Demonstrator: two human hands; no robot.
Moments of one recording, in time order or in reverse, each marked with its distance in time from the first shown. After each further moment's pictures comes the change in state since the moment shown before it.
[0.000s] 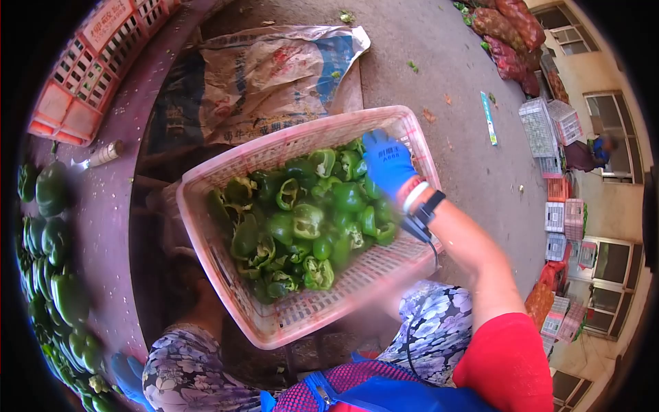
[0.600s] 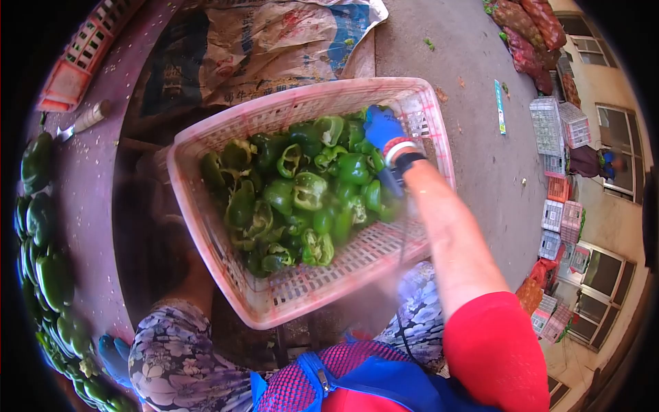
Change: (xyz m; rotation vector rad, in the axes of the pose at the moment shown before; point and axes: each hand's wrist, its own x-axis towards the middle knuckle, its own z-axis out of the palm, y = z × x) left_hand -0.008 0.000 -0.001 0.009 -0.053 -0.036; right_hand 0.037 0.014 0.096 0.343 -0.095 0.150
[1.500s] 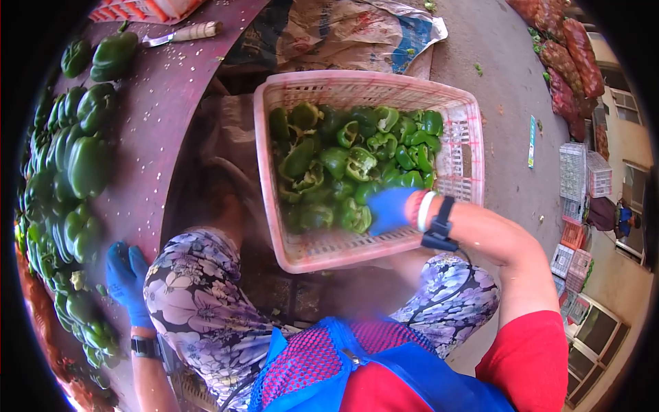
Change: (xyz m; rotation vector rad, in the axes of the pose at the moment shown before) left_hand 0.012 0.025 -0.017 -0.195 0.047 -0.120; right_hand -0.165 -0.157 -0.064 -0.321 -1.044 -0.645
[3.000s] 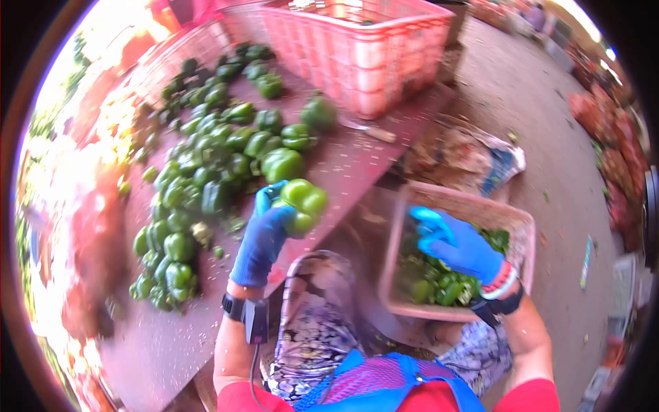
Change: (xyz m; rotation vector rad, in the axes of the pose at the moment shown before) left_hand 0.059 0.102 -0.097 -1.604 -0.354 -0.293; right_hand -0.111 -0.142 -0.129 0.786 0.740 -0.586
